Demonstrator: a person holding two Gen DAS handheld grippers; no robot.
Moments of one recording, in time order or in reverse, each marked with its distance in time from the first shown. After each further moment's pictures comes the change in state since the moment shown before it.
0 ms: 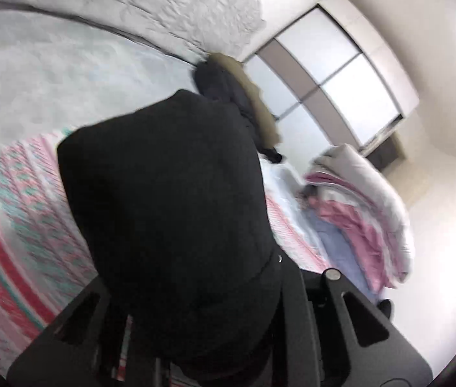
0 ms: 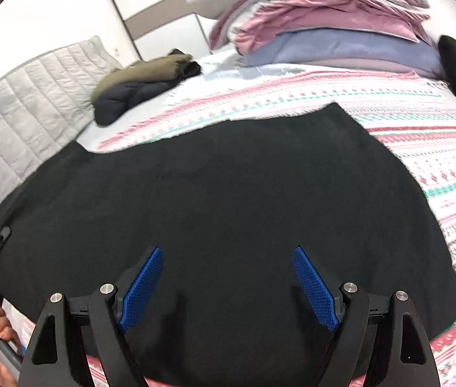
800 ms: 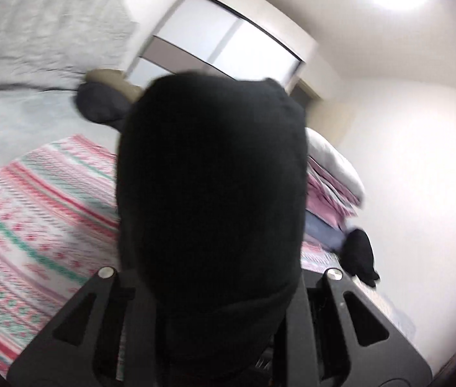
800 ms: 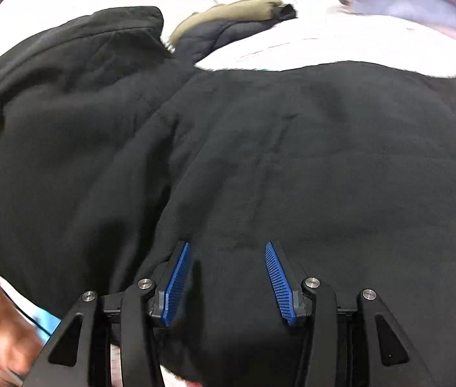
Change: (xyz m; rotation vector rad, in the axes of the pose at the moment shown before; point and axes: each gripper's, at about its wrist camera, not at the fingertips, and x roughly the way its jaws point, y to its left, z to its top) left arm -0.015 -0.138 -0.072 0.435 0.026 -0.391; right arm 0.066 0.058 -0.007 -0.081 0.234 0.365
